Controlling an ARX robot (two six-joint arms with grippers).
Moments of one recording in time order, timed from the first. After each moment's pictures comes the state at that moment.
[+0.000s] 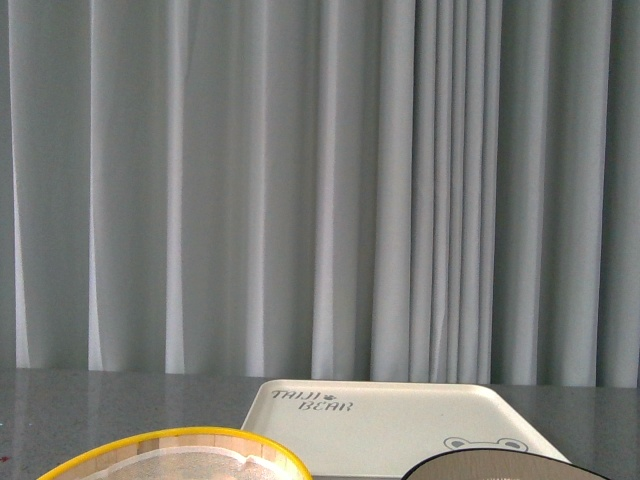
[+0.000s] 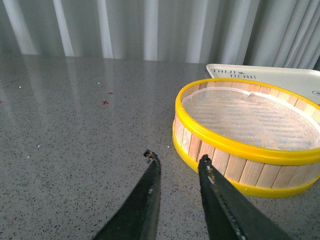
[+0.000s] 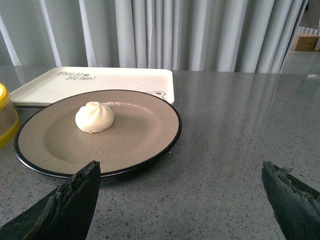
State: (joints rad) left arm 0.00 0.00 0.03 0.00 0.00 0.00; right arm 0.00 0.00 0.01 0.00 0.00 -0.01
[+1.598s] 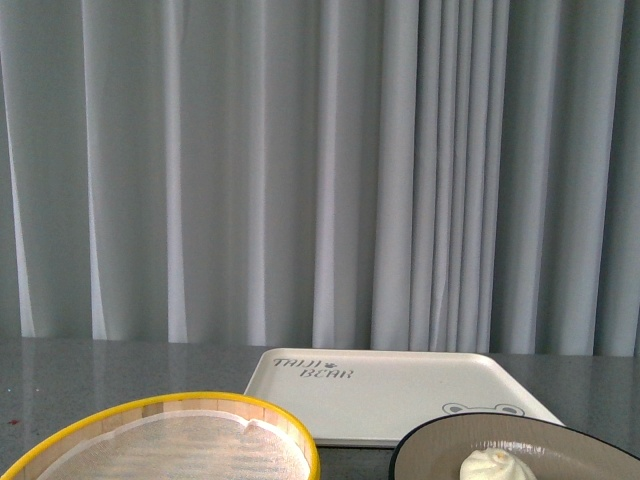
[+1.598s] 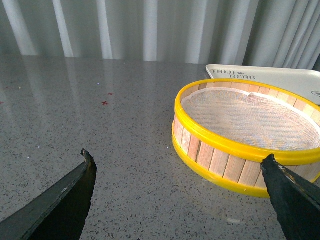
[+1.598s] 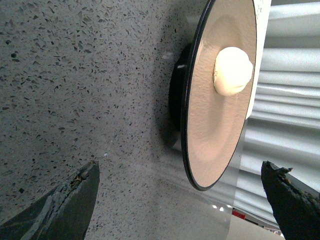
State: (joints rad) left arm 0.00 0.00 0.03 0.00 0.00 0.00; right arm 0.34 0.72 0.33 -0.13 0.08 -1.40
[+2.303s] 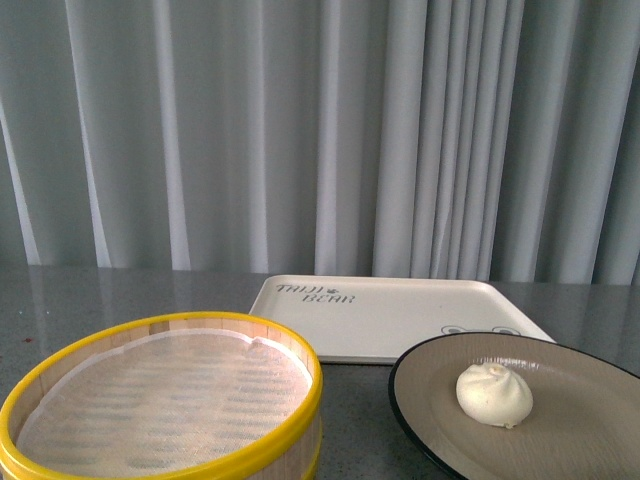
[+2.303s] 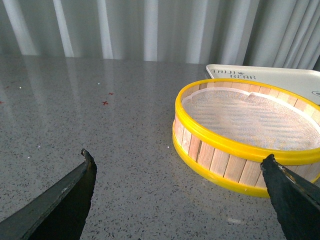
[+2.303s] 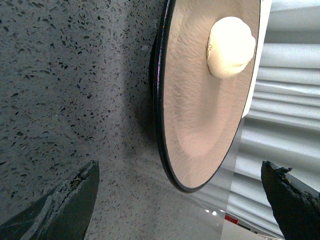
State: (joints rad) left arm 0.00 0.00 0.03 0.00 0.00 0.00; right arm 0.08 0.98 0.39 0.07 -0.17 -1.58
